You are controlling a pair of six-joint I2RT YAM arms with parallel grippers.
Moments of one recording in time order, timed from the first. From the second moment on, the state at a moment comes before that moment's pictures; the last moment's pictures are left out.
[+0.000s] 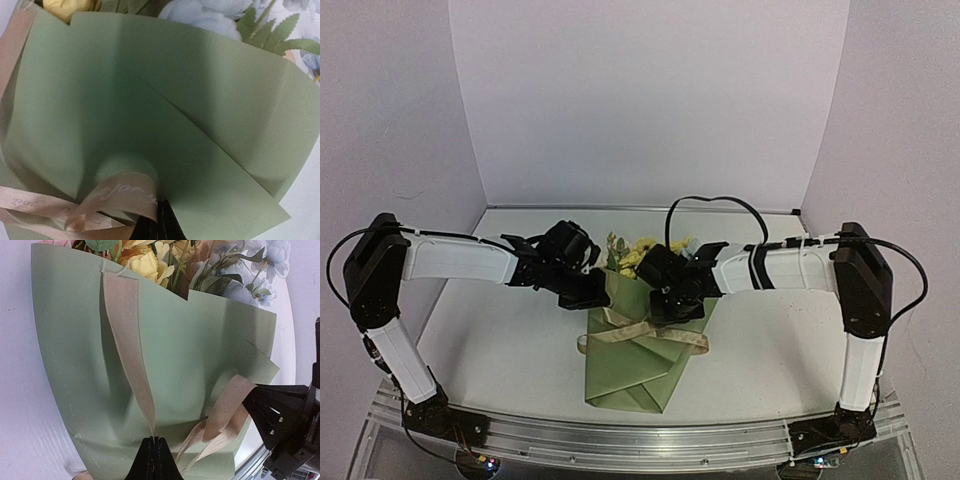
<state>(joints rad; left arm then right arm) -0.81 1.70 1.09 -0.28 0.17 -0.75 0.99 1.97 1.43 -0.68 0.31 0.77</state>
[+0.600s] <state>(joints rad) -0.87 1.47 1.01 -0.29 0.25 -0.59 0.95 1.87 1.56 -0.71 0.41 0.80</state>
